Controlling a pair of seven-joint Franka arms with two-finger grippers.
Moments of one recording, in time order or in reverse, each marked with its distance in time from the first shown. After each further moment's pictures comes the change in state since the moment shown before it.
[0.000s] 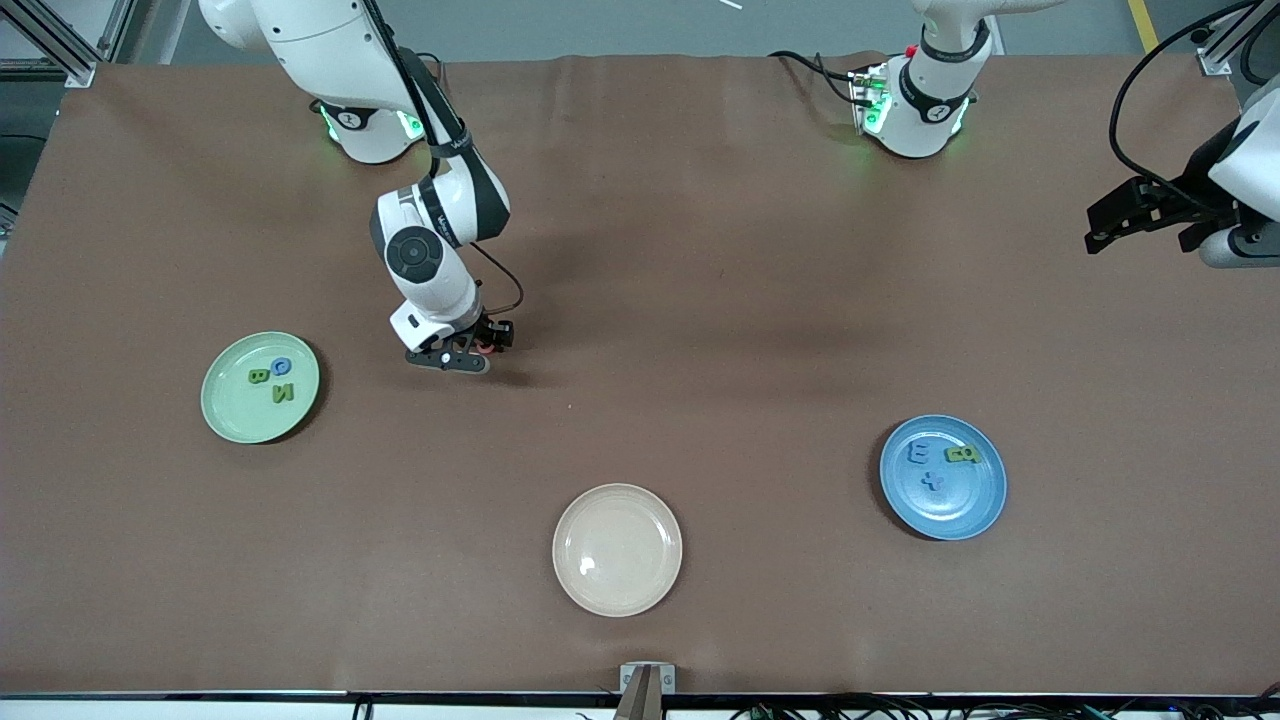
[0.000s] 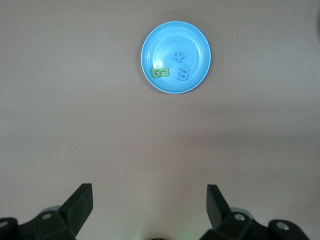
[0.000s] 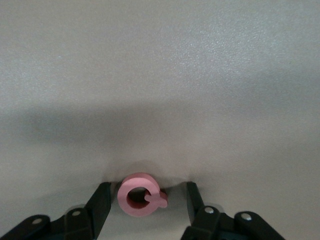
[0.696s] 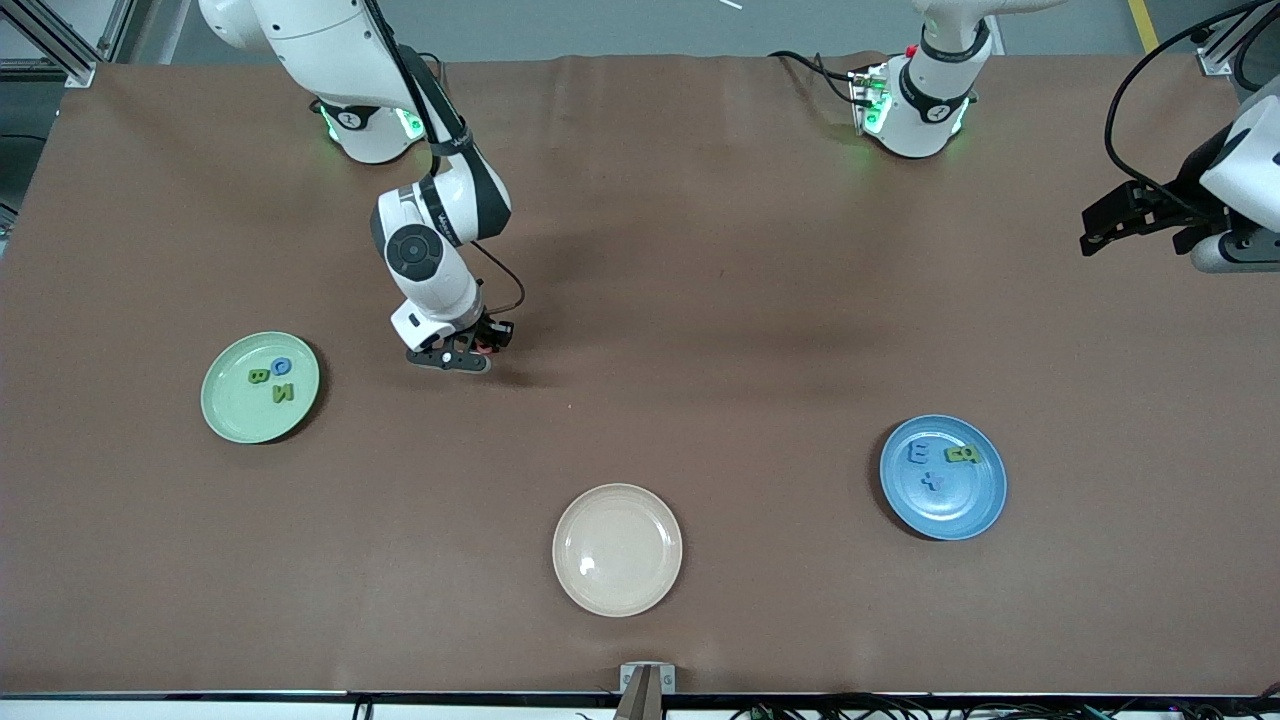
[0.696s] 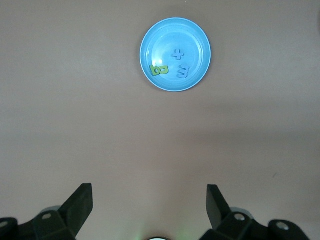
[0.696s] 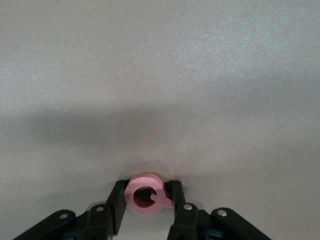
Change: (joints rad) left arm -0.001 0.005 -0.001 -0.009 0.000 0.001 0.000; right arm 0.004 -0.005 0.000 0.000 0.006 0.003 0.000
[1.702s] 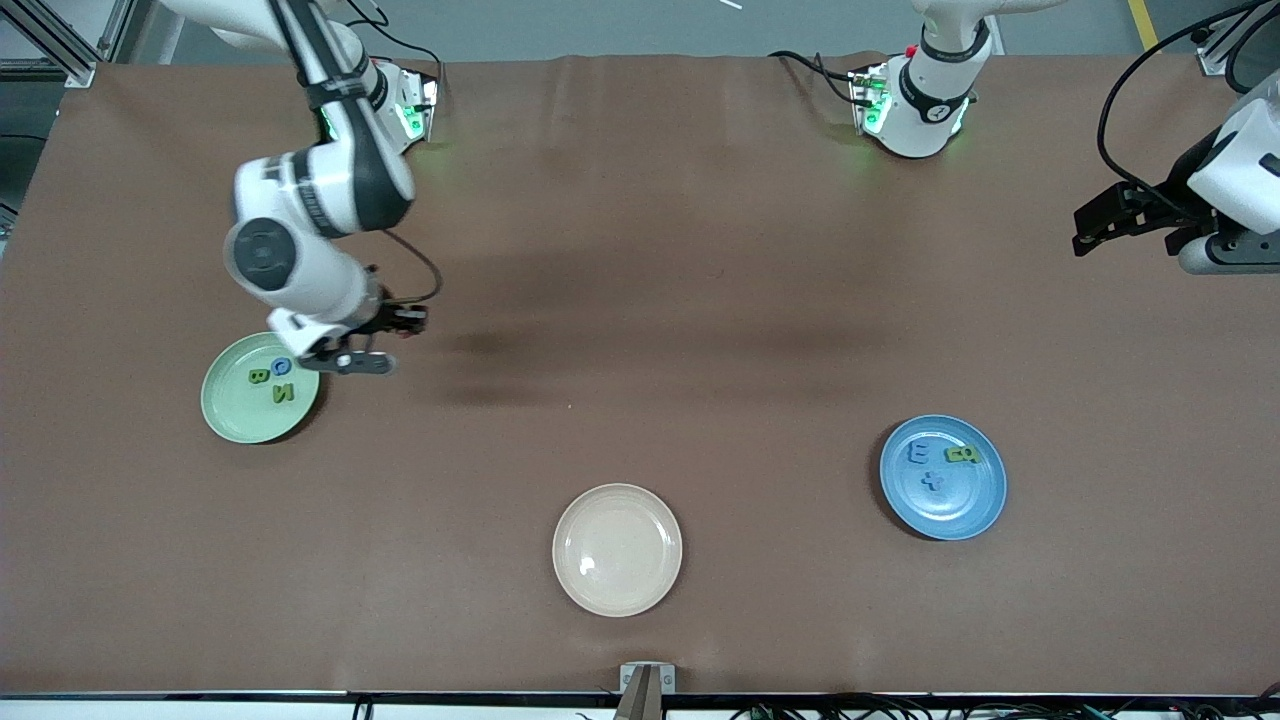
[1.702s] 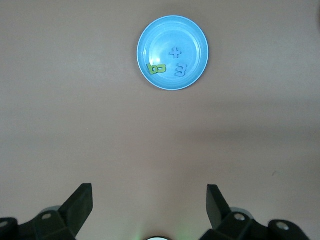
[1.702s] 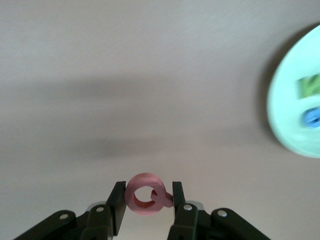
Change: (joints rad) left arm -0.001 0.001 -0.011 -0.005 0.000 0.000 -0.002; right arm -0.045 -0.243 -0.274 0.156 -0.067 -0.547 -0.344
